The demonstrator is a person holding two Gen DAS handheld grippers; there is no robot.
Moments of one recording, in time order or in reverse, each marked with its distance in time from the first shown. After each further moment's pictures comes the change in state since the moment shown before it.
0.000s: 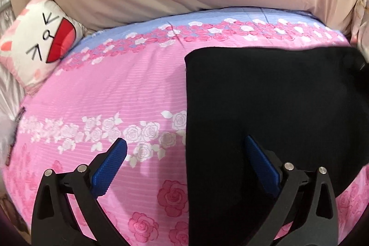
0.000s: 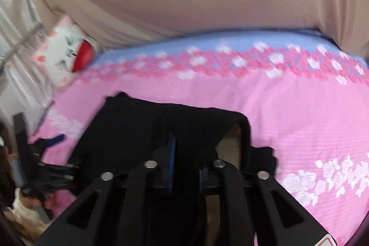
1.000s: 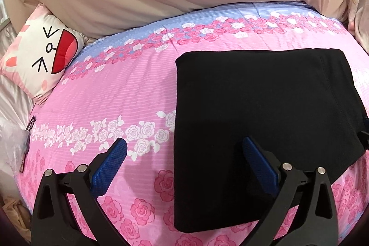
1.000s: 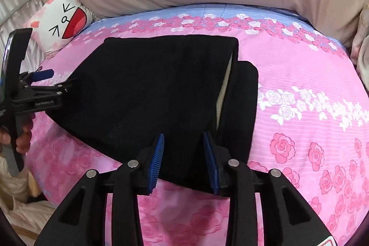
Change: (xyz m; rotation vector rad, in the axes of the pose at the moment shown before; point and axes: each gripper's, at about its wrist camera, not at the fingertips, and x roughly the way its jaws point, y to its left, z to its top) left arm -0.028 -0.024 0.007 0.077 0.022 0.068; right arm -0.061 0.028 -0.096 -0.031 -0.034 -0.017
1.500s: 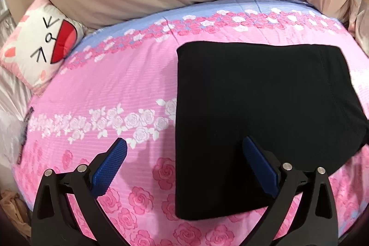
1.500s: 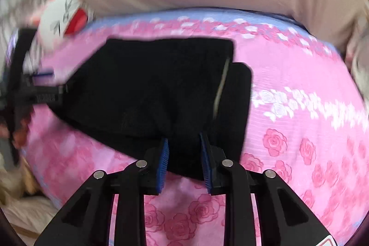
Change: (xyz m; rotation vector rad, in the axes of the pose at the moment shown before) left arm -0.004 0.006 -0.006 -0.038 0.047 -0.040; right arm -0.032 0.004 -0.008 -0.016 -0.066 -0.049
